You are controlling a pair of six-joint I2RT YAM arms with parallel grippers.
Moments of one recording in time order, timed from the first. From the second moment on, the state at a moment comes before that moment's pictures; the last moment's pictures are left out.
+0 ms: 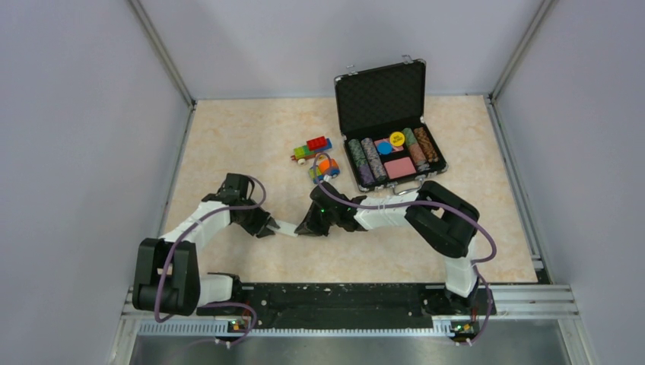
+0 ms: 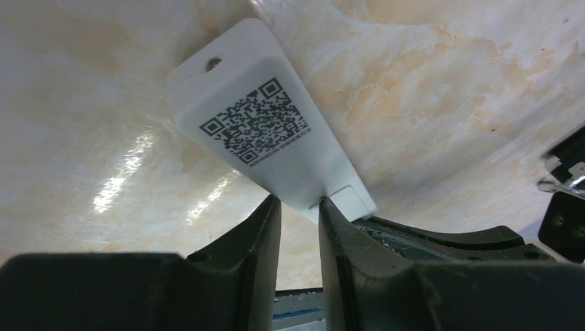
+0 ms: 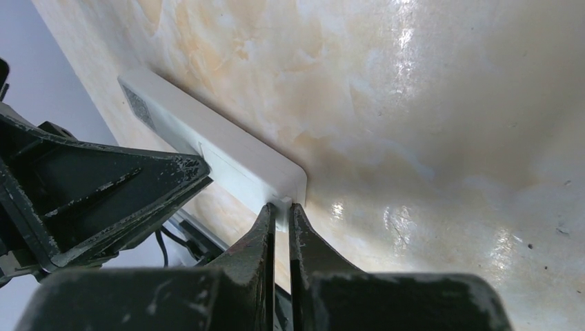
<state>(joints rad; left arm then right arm) -0.11 1.29 0.60 -0.56 0.27 -1.00 1.02 1.94 1.07 0.06 -0.13 1.32</state>
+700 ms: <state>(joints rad) -0.12 1.38 0.84 -0.66 -0.05 -0.66 1.02 1.96 1.15 -0.06 -0.13 1.28</state>
